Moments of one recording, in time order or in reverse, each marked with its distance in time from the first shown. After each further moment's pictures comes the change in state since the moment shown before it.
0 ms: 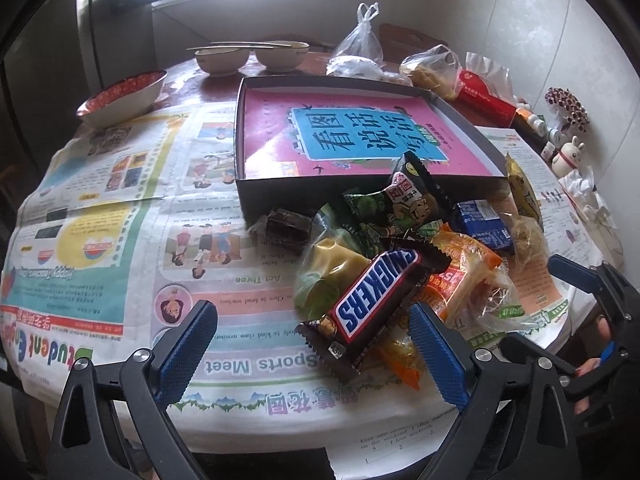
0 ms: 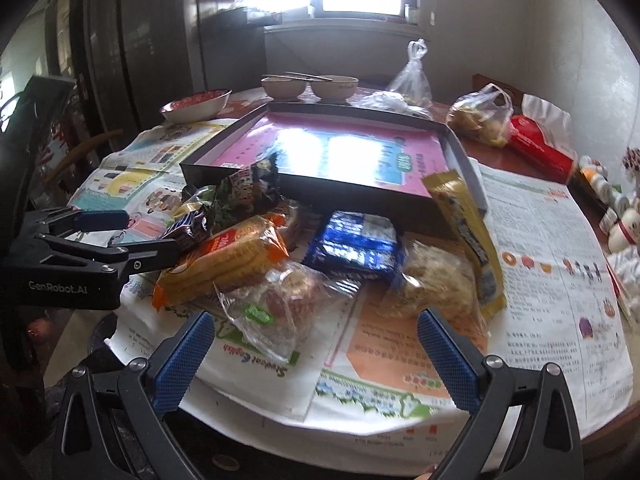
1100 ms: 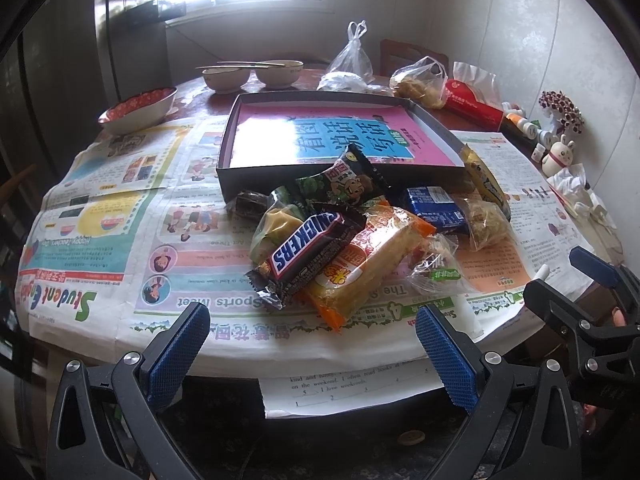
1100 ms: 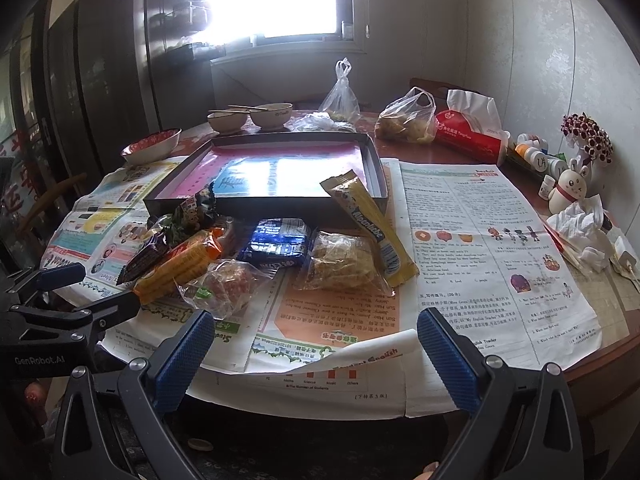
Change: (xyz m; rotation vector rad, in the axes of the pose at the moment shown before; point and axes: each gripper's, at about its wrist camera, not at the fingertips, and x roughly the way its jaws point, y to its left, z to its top) left arm -0.042 -0.048 -0.035 -0.014 -0.069 0.059; right arm -0.060 -0.037 -0.027 0.166 -0.085 -0.115
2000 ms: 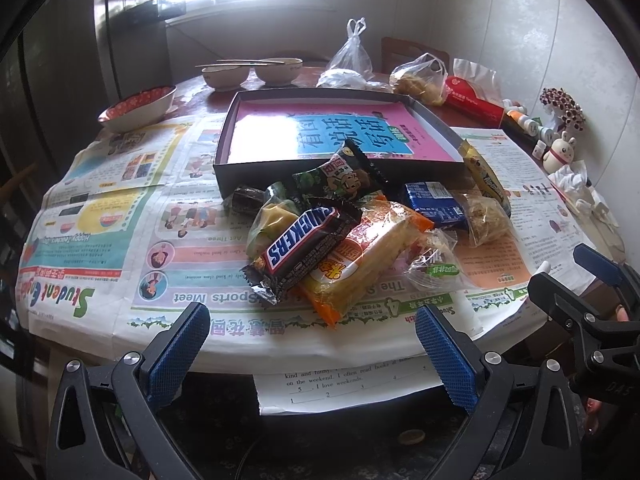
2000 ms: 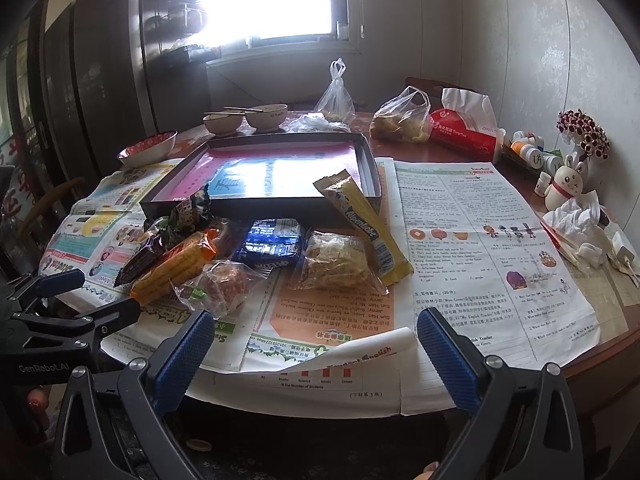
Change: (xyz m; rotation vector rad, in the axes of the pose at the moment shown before) left arm 0.001 -0.005 -0.003 0.005 0.005 0.010; right arm -0.003 -0.005 -0.001 0.022 -0.004 -0.013
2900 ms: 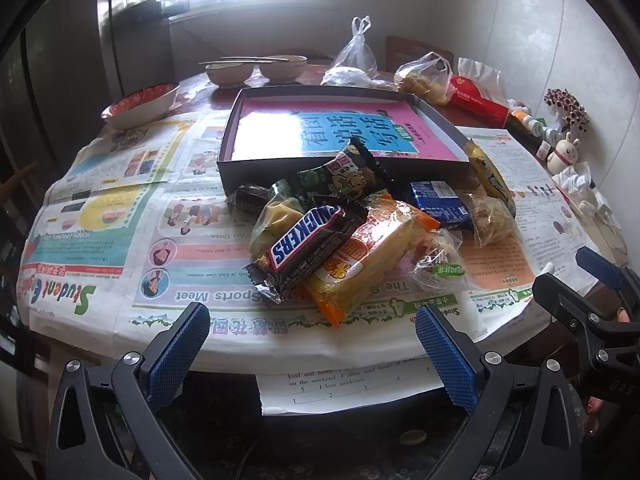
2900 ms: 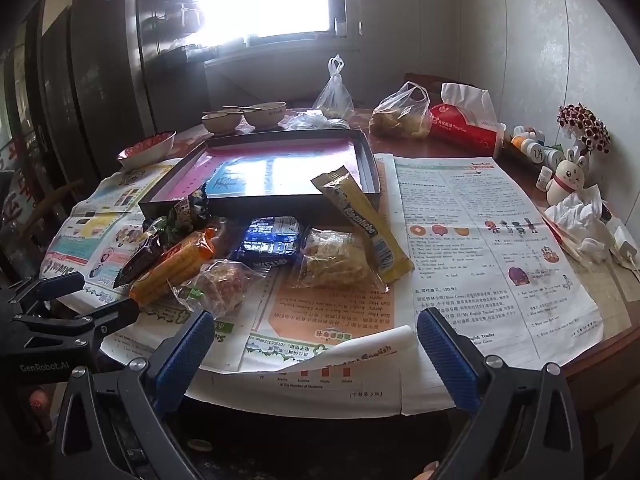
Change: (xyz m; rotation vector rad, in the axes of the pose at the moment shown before) left arm 0.004 0.003 -0.002 -0.005 0.003 0.009; right arm 0.003 -0.004 -0.004 0.011 0.002 0.009
